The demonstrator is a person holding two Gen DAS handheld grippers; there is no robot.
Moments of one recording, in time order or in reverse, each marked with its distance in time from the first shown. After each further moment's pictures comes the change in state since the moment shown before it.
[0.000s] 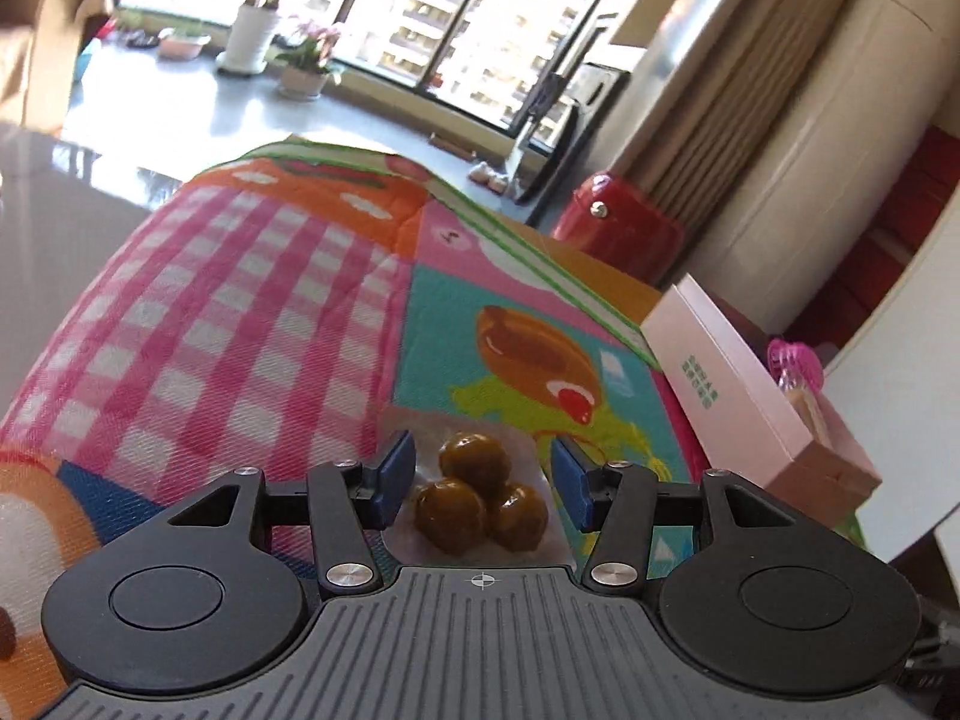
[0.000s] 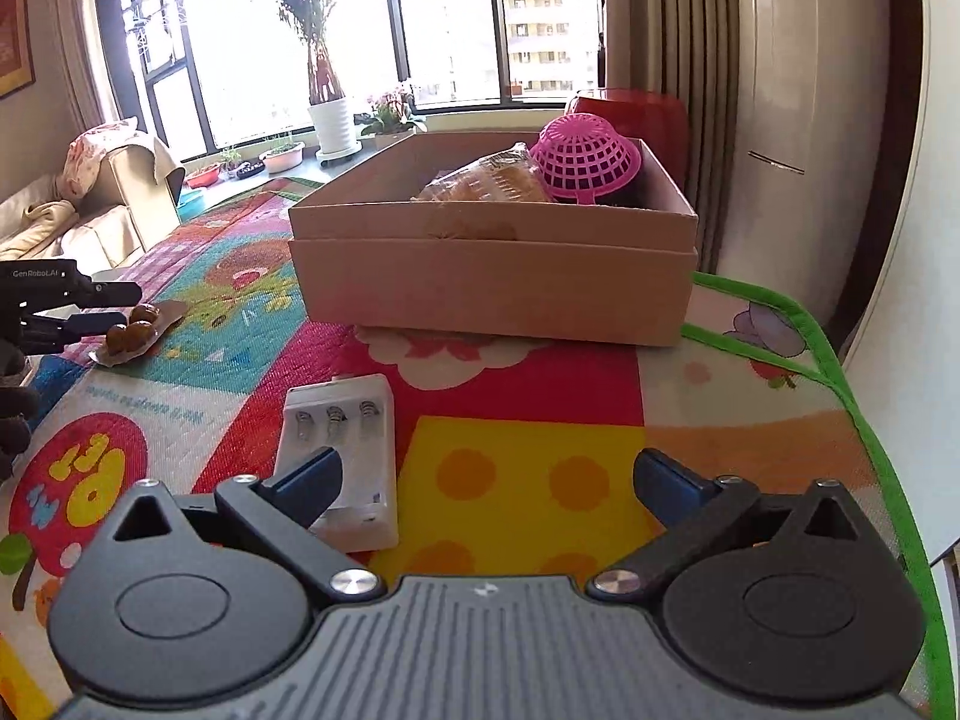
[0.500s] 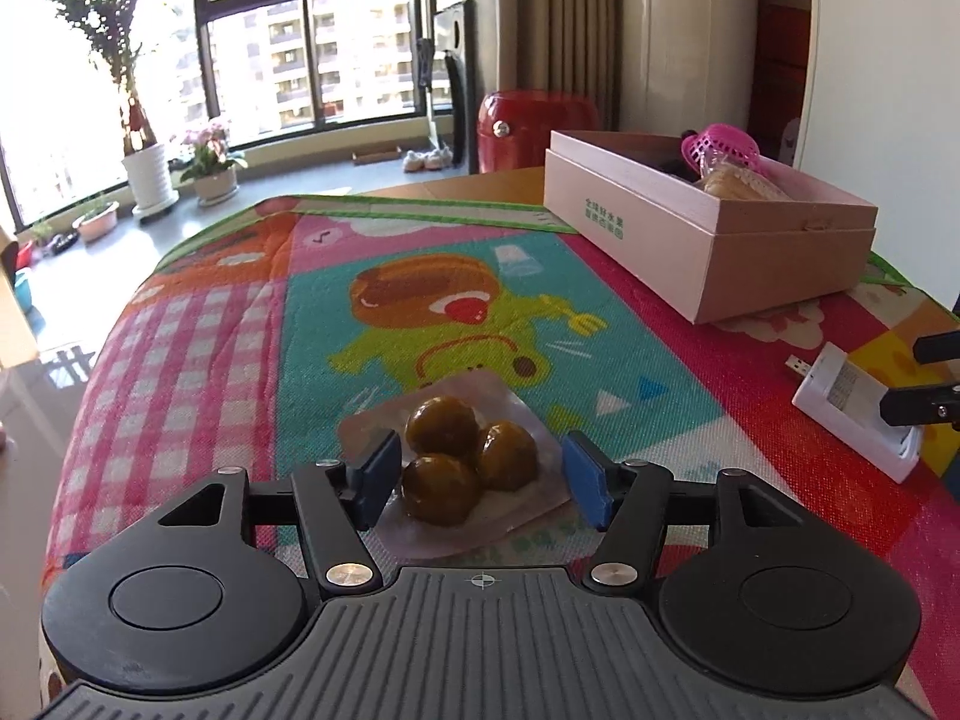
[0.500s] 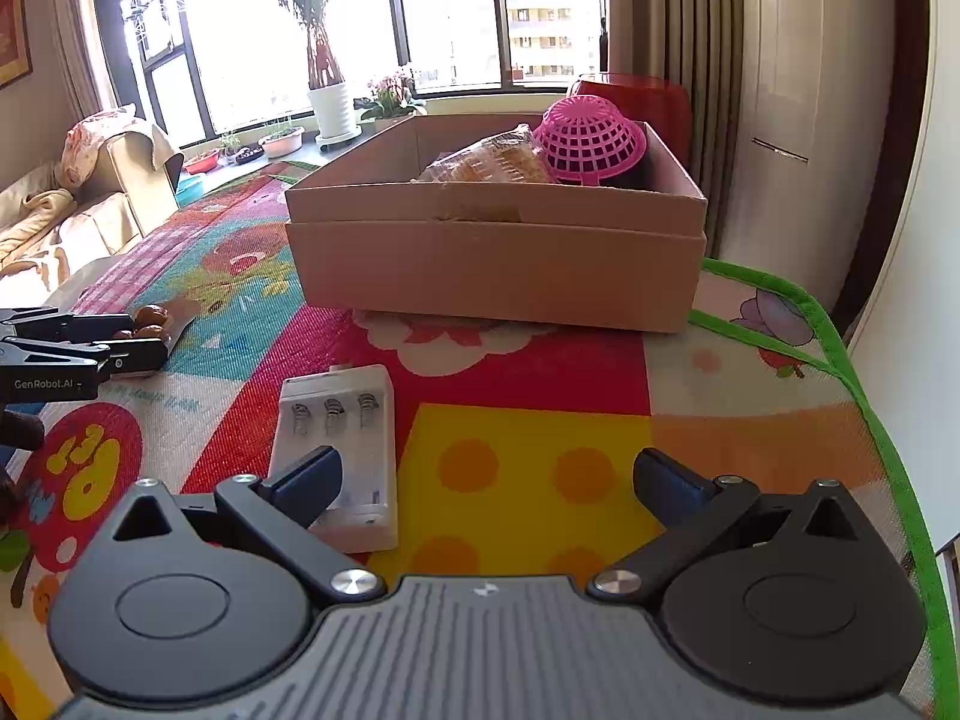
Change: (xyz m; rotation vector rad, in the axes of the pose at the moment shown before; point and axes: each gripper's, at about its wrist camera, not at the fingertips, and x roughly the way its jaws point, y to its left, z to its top) left arm 0.004 -0.080 -0.043 0.492 0.060 0.116; right arm 0.004 0.001 -0.001 0.000 0.028 -0.001
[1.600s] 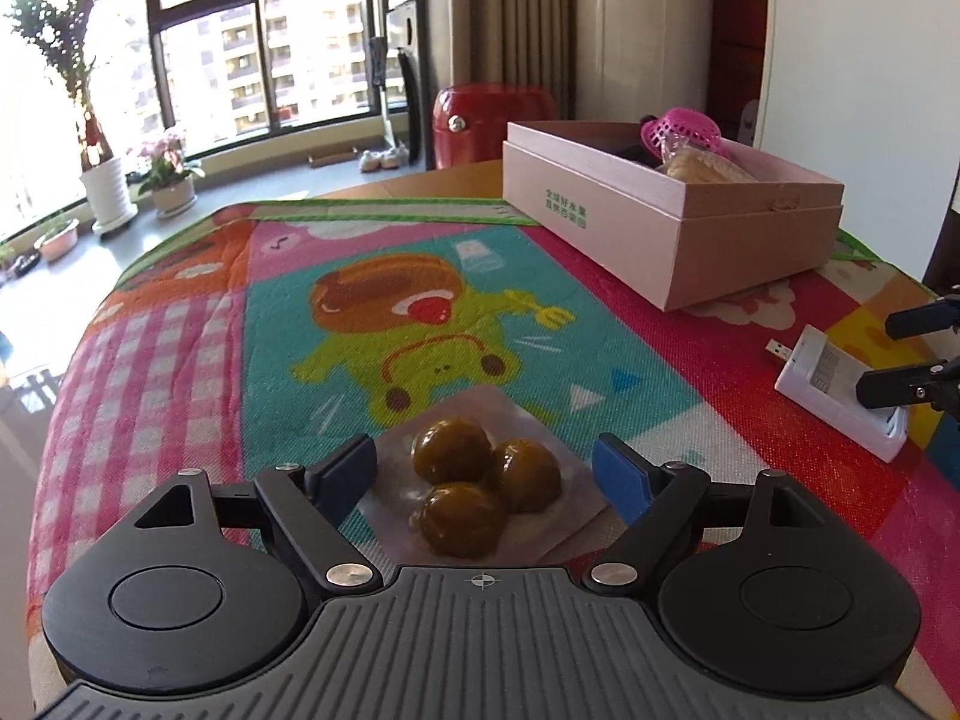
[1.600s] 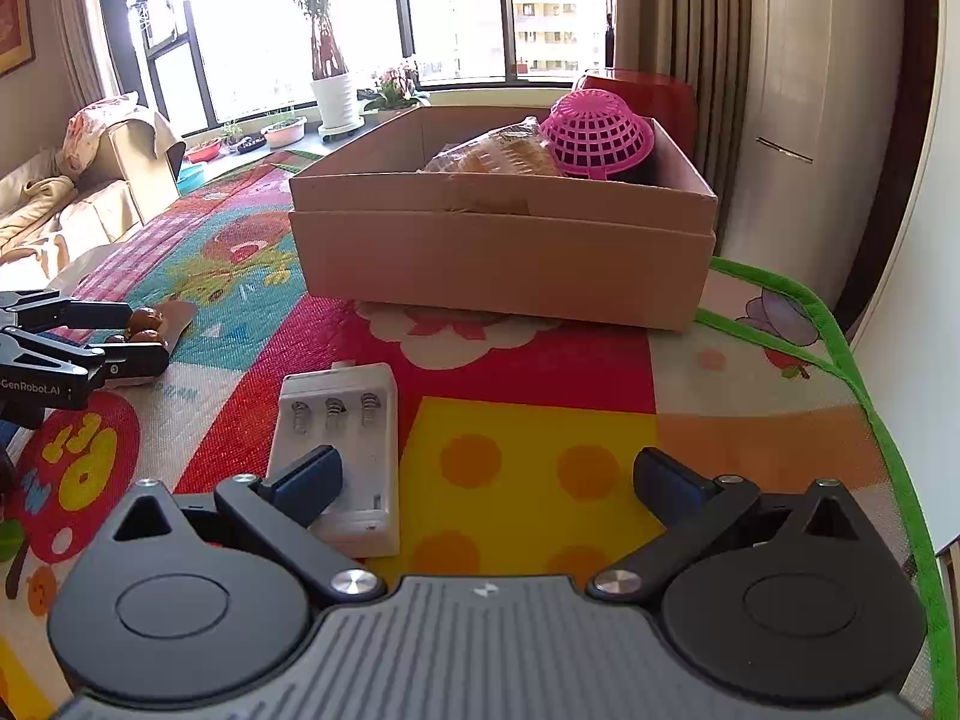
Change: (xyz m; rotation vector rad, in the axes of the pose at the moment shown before) left arm 0.007 -0.001 0.004 0.069 0.006 -0.084; right arm 0.004 0.002 0.002 -0.017 0.013 -0.002
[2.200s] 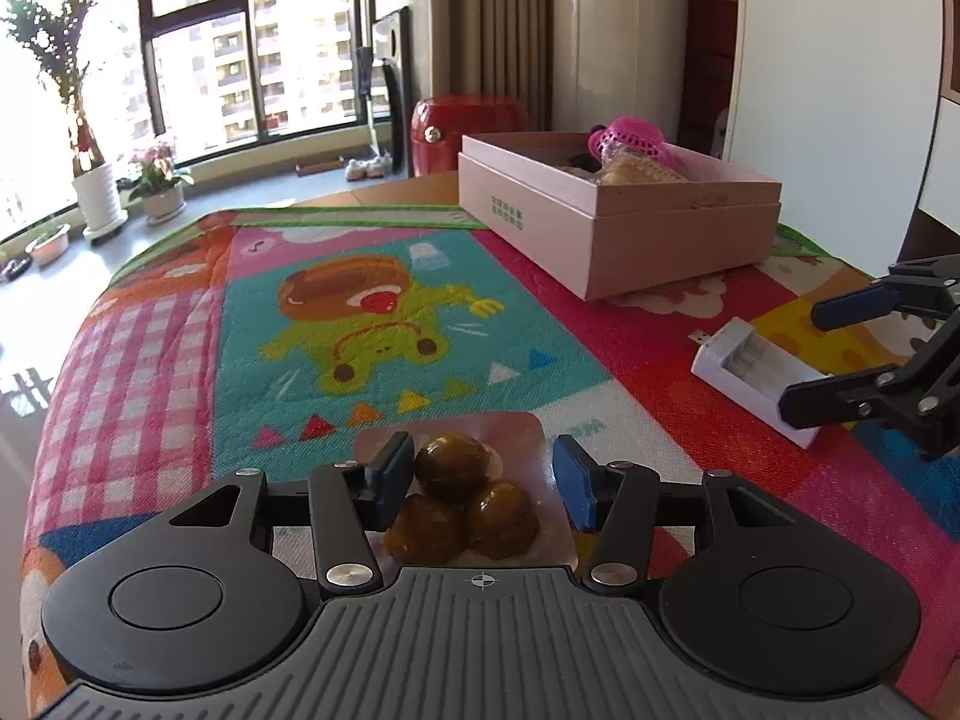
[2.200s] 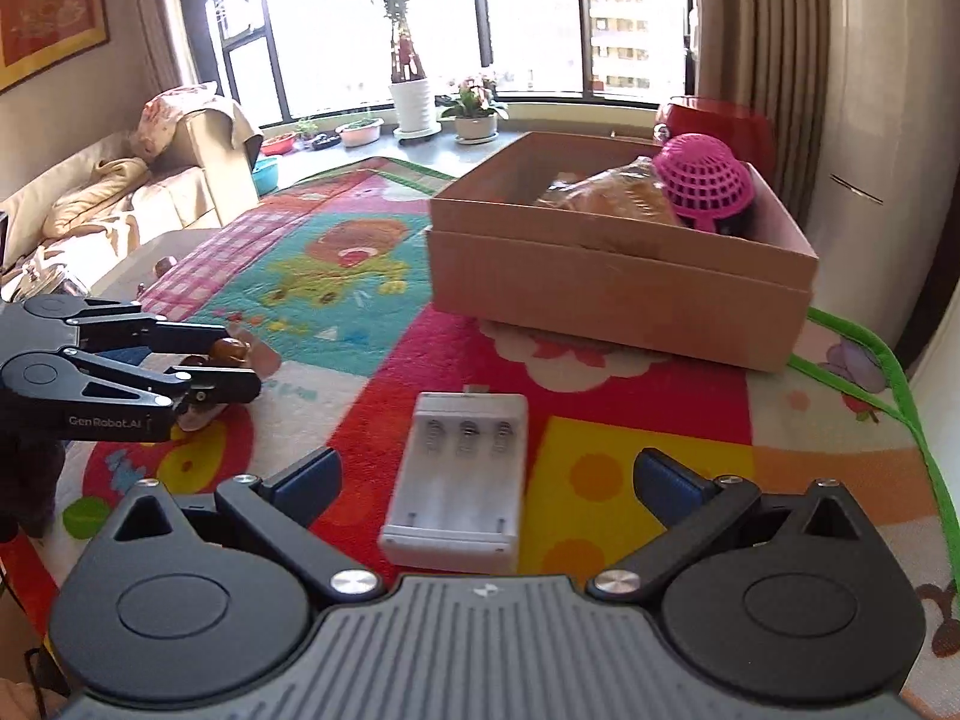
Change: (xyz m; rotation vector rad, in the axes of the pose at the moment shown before) left arm -0.037 -0.026 -0.012 -0.009 -0.021 -0.024; right arm -0.016 0.045 0.006 -0.112 -0.007 0.146
